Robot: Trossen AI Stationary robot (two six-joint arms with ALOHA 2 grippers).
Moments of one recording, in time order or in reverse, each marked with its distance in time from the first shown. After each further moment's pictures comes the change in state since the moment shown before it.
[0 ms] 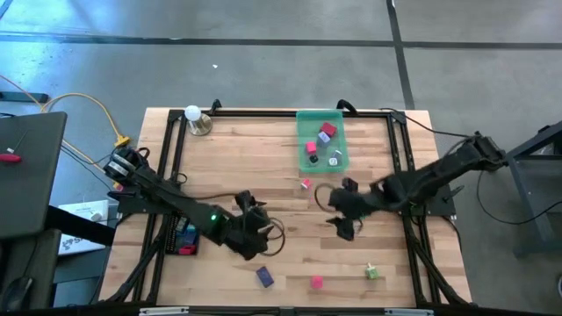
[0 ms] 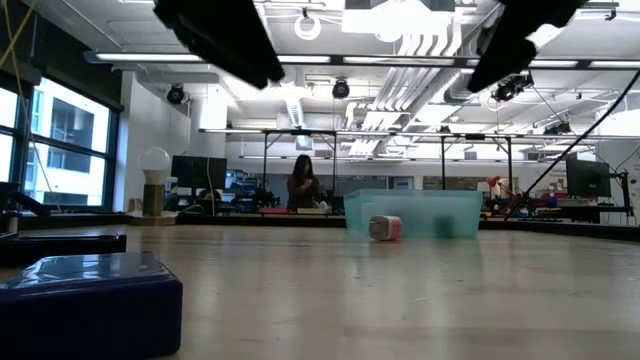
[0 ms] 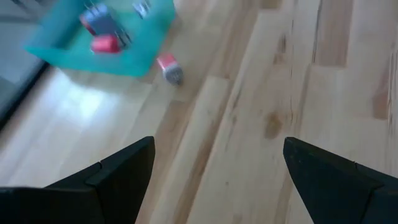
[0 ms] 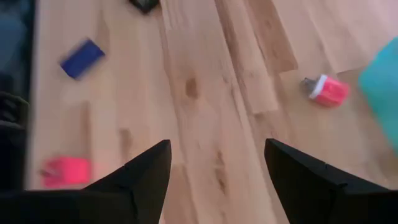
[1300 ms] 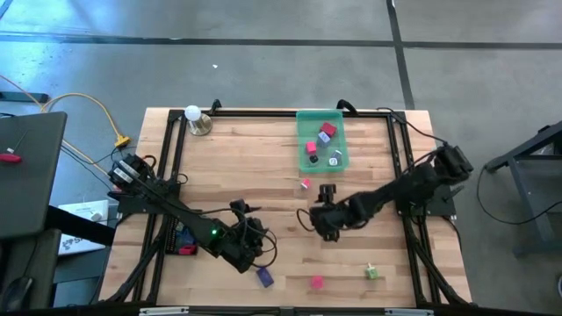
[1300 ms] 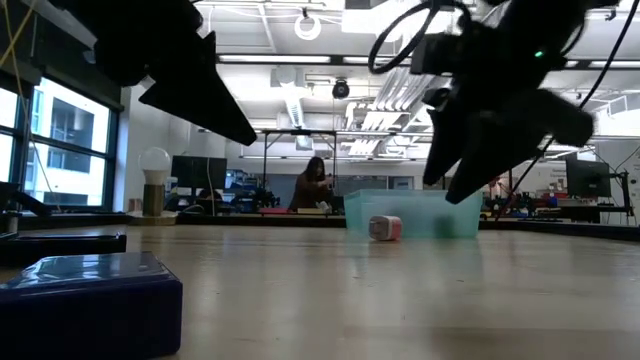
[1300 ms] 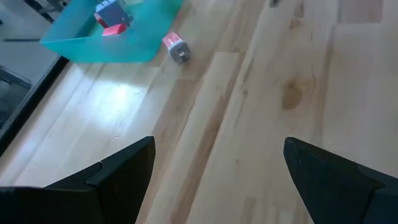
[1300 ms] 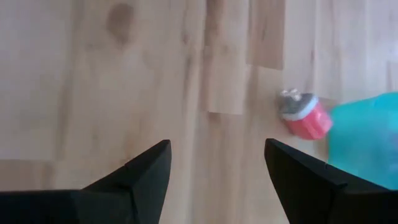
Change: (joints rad) left arm -0.075 0.074 -0.132 0.098 -0.144 -0.053; right arm -0.010 0.372 0.000 0.112 0.213 -0.423
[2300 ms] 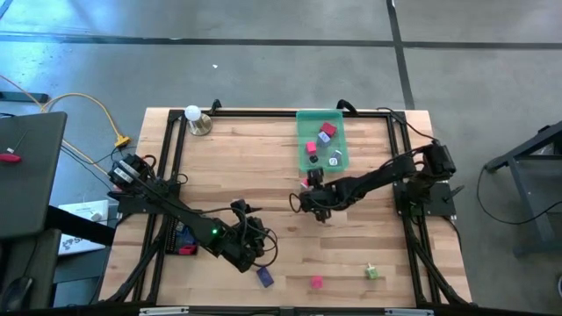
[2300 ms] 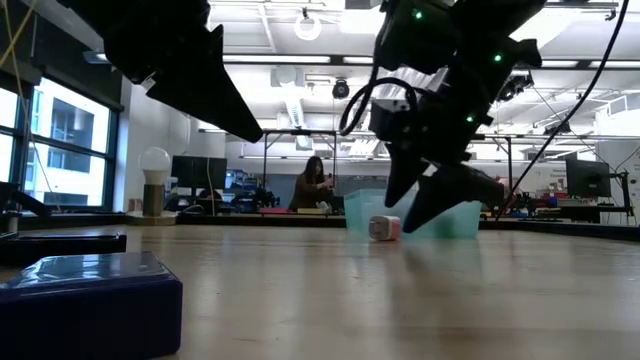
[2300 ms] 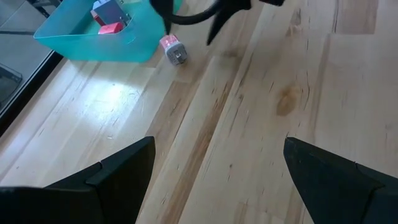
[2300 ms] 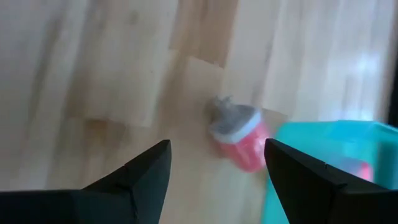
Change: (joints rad) left arm 0.005 0.000 0.001 0.026 0.014 -0.019; right arm -0.207 0.116 0.000 0.132 0.052 -0.373
